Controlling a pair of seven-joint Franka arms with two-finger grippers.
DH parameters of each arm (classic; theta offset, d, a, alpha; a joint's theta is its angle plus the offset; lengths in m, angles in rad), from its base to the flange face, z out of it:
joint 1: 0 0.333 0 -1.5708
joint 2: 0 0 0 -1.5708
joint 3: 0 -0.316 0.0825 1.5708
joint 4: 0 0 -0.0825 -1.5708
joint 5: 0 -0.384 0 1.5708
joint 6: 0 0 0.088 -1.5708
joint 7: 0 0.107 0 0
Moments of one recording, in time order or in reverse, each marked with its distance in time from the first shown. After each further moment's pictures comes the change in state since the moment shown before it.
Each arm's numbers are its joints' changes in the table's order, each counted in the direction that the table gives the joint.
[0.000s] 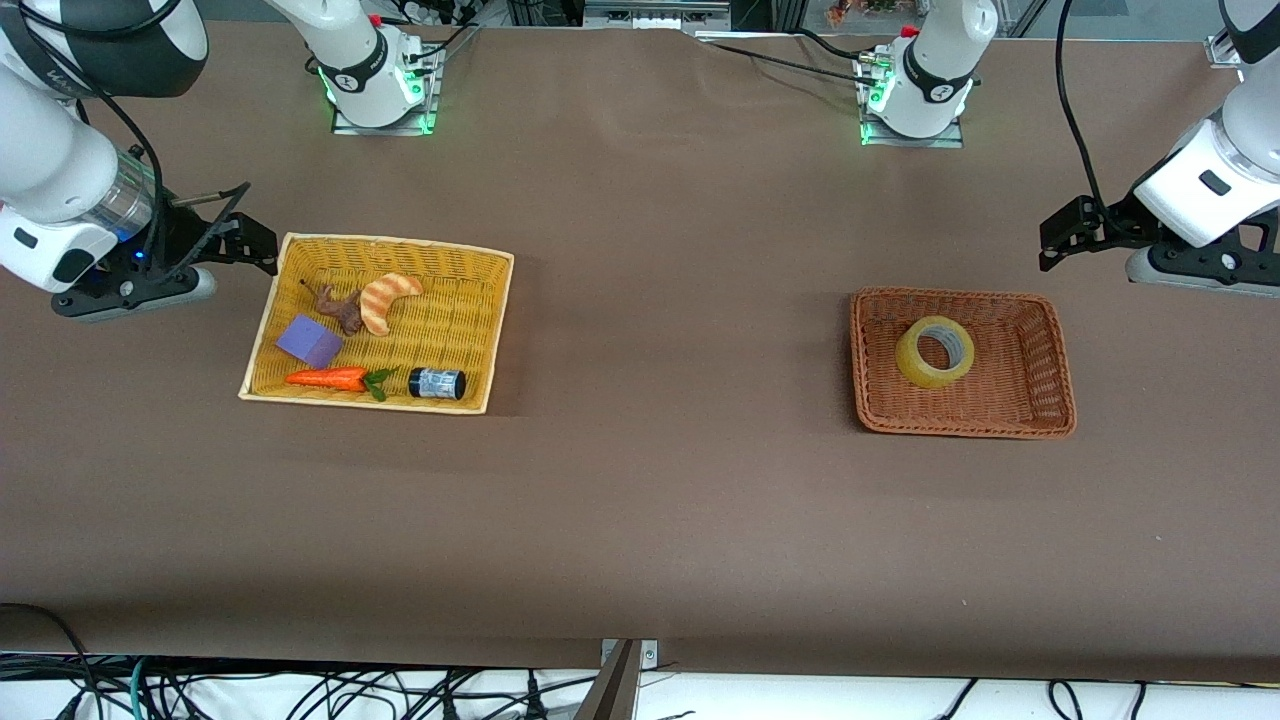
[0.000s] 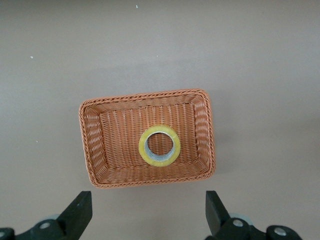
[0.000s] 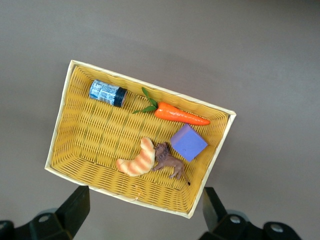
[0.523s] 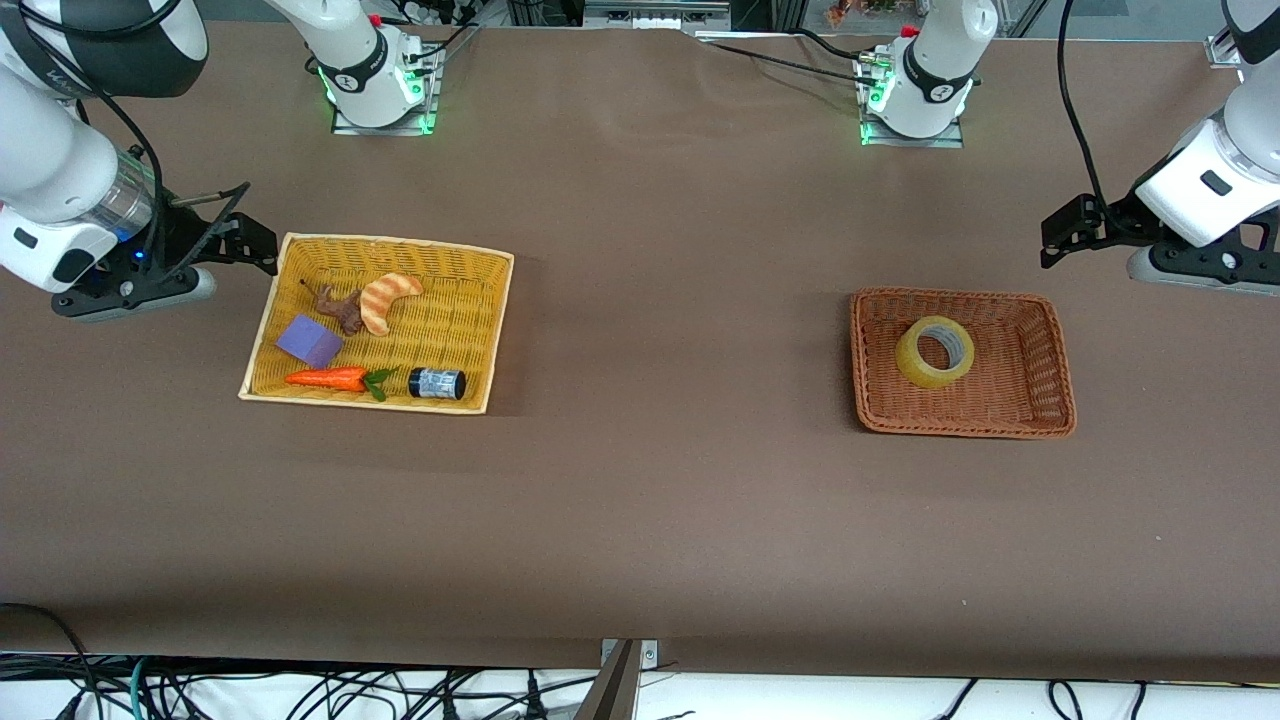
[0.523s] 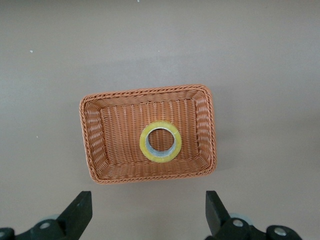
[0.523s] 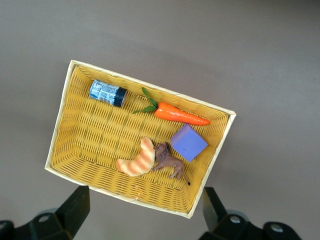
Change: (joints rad) left arm 0.002 0.000 -0.007 0.002 0.000 0.020 0.000; right arm 0.000 0.000 0.000 0.000 0.000 0.001 -0.001
